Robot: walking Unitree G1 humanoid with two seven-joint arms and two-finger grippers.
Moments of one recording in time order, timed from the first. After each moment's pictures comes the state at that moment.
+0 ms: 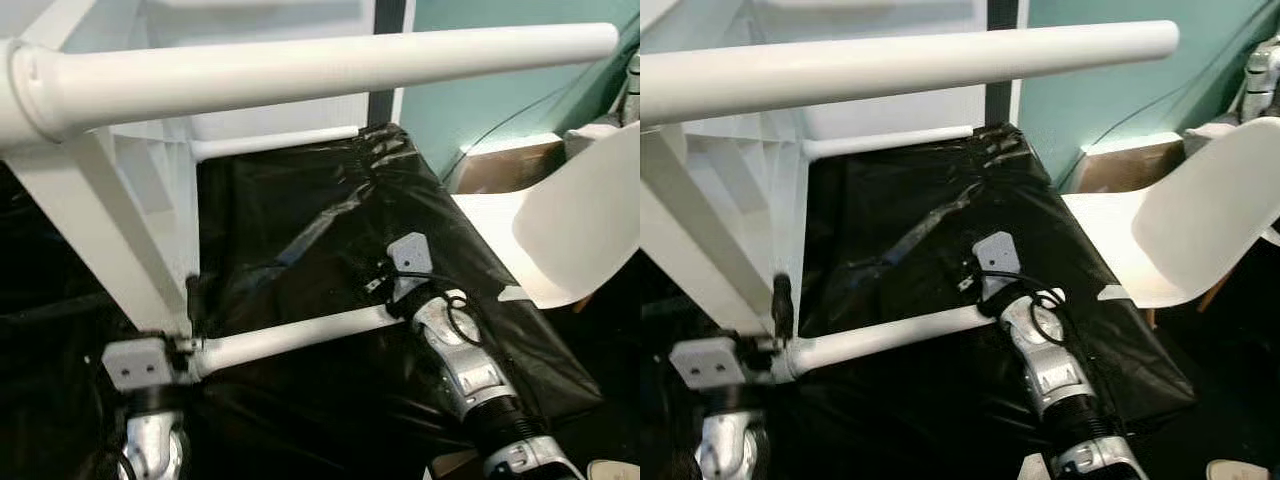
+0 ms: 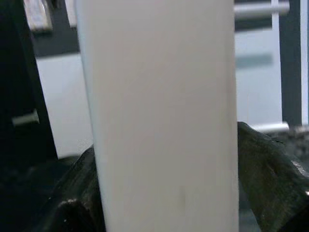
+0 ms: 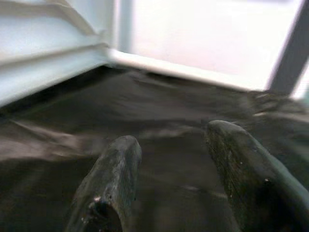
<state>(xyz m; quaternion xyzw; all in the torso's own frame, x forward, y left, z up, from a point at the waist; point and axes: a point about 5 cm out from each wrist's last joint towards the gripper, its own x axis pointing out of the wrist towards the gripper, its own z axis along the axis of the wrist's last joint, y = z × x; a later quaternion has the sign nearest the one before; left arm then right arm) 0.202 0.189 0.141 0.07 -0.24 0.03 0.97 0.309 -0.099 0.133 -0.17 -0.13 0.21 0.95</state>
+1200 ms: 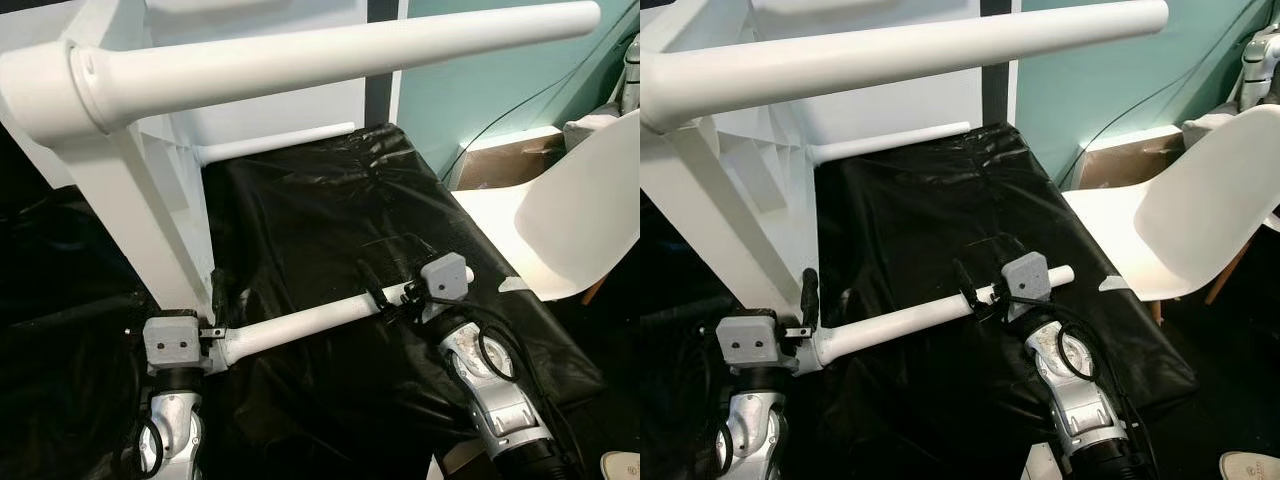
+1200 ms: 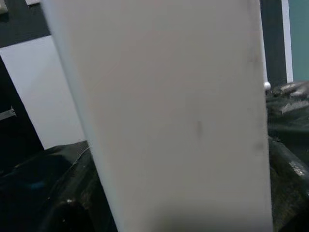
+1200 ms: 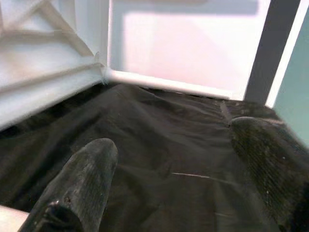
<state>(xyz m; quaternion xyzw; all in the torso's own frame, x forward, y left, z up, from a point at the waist) 0.222 0.179 0.116 0.10 -0.17 0.01 0.98 0.274 -0.117 0.136 -0.15 -0.16 0.20 0.96</state>
